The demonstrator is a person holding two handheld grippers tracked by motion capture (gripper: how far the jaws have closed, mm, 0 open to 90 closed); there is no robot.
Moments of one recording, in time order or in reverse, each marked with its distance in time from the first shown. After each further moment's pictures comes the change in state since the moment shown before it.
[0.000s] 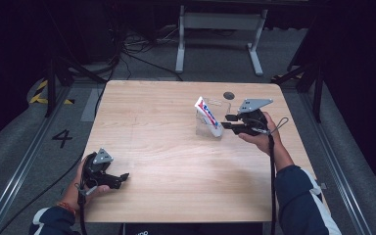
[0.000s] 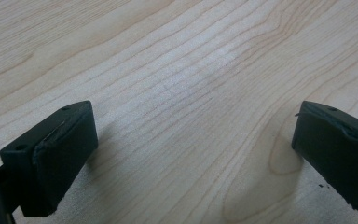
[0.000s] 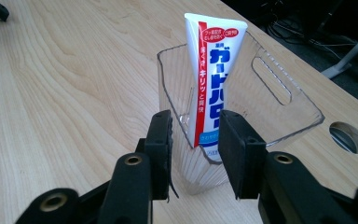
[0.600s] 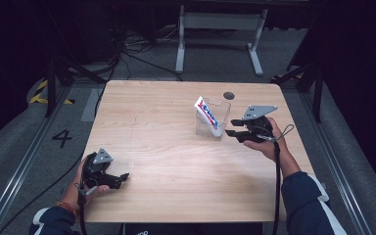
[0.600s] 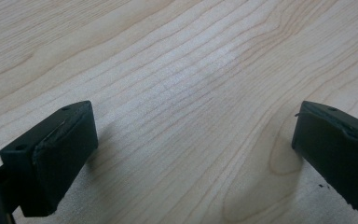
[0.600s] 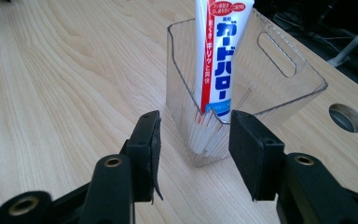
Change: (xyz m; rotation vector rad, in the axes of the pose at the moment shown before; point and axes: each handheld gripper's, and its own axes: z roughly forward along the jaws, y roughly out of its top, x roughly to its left) left arm 0.000 0.000 0.000 0.000 0.000 0.001; right arm 0.008 -0.015 -0.012 0.030 -0.006 -0.008
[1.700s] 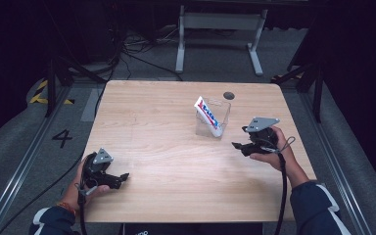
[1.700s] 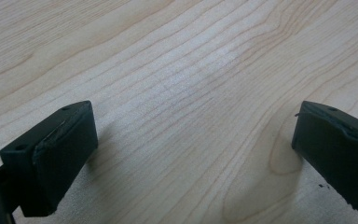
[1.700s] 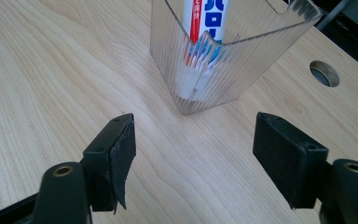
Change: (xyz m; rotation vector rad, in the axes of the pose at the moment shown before) left arm 0.000 0.000 0.000 0.000 0.000 -0.001; right arm 0.012 -0.033 -0.007 0.102 -0.107 -0.031
